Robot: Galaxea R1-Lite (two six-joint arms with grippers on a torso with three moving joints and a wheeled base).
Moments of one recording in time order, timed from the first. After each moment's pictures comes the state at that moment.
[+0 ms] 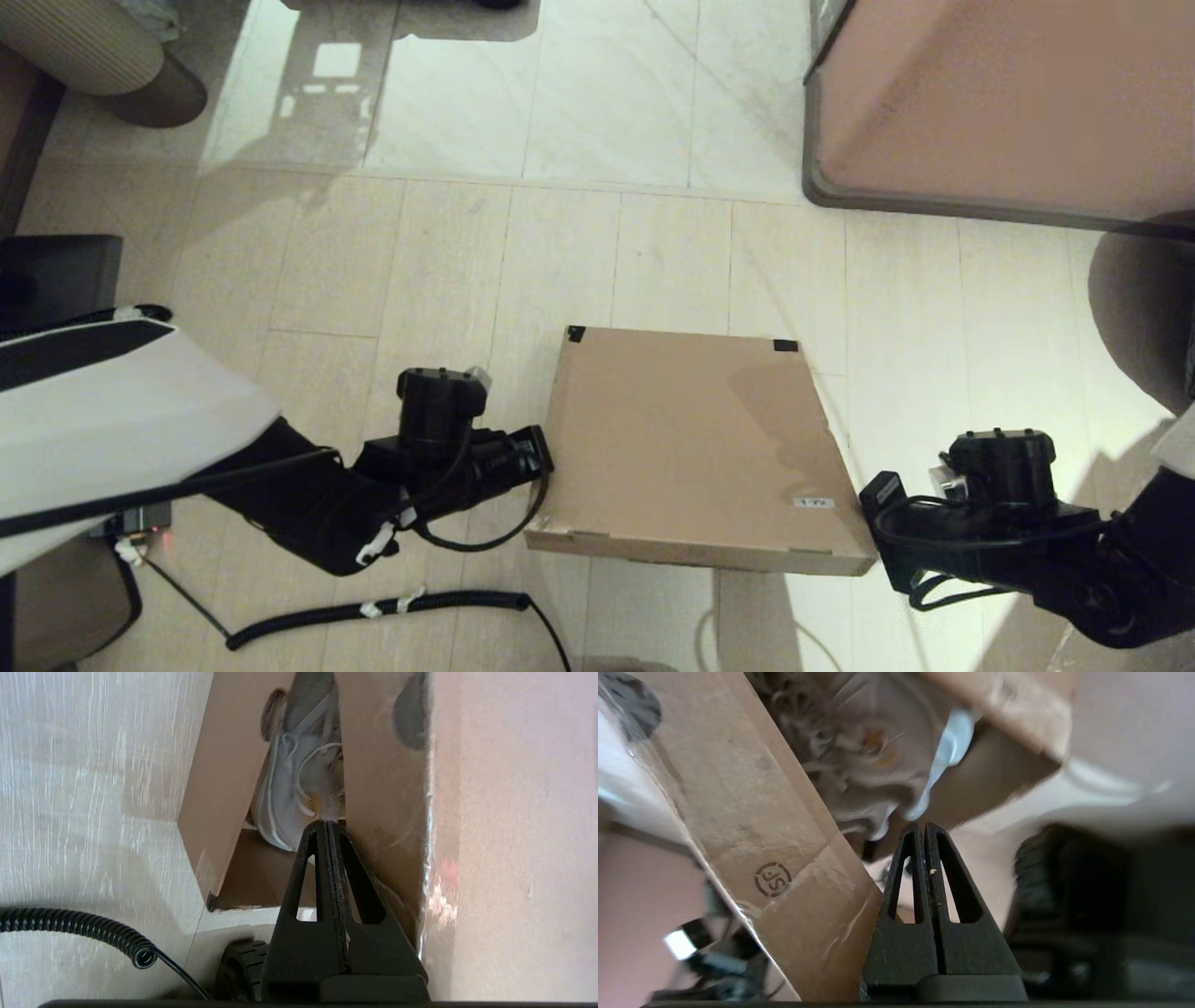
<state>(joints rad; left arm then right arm) -0.48 2.07 -0.89 -0.72 -0.07 -0.55 0.13 1.99 -0.46 -0.92 0.41 1.24</state>
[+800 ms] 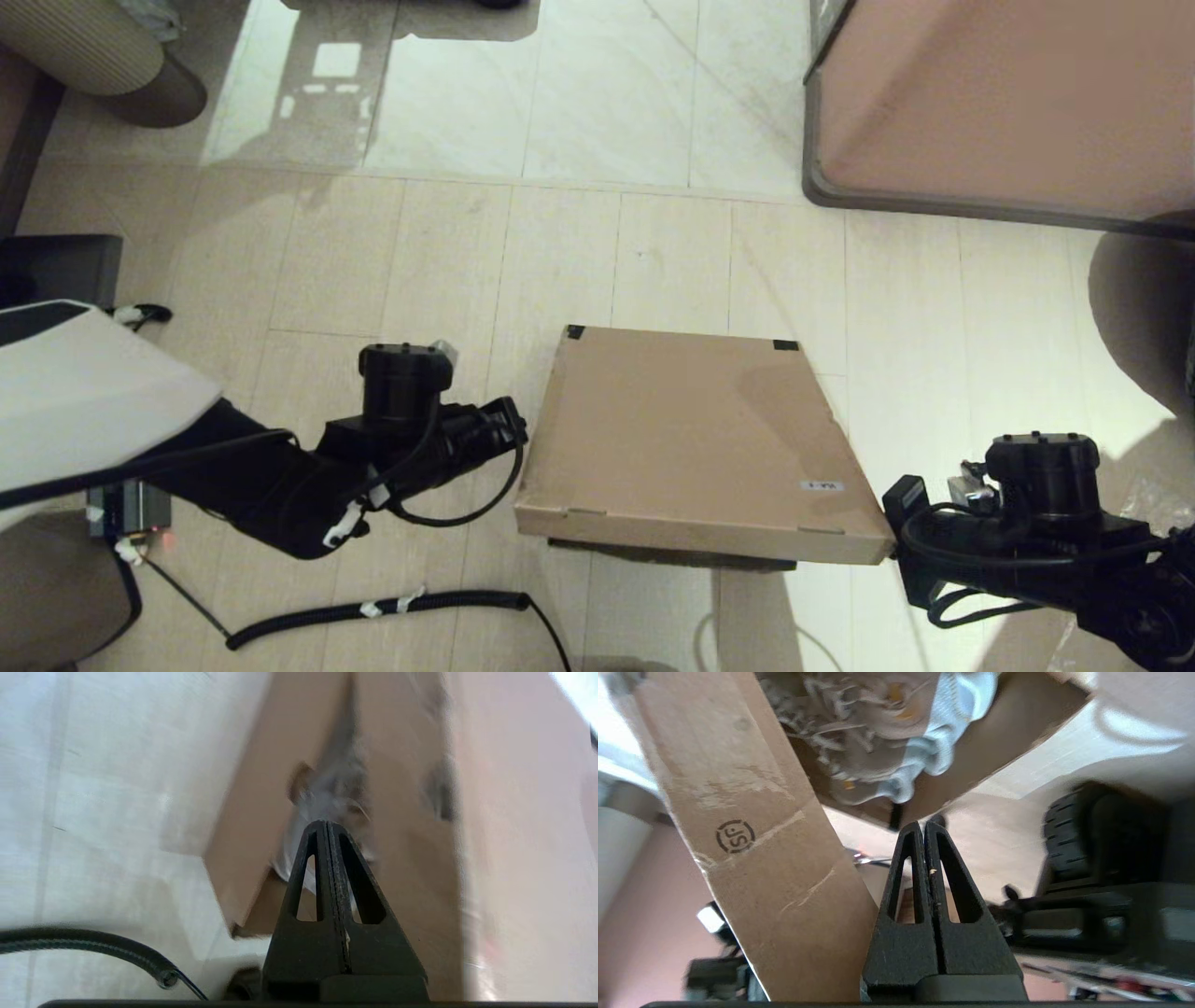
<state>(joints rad) -0.42 2.01 -0.89 -0.72 -0.02 -0.55 0.13 1.88 -0.38 -0.92 0.46 1.33</state>
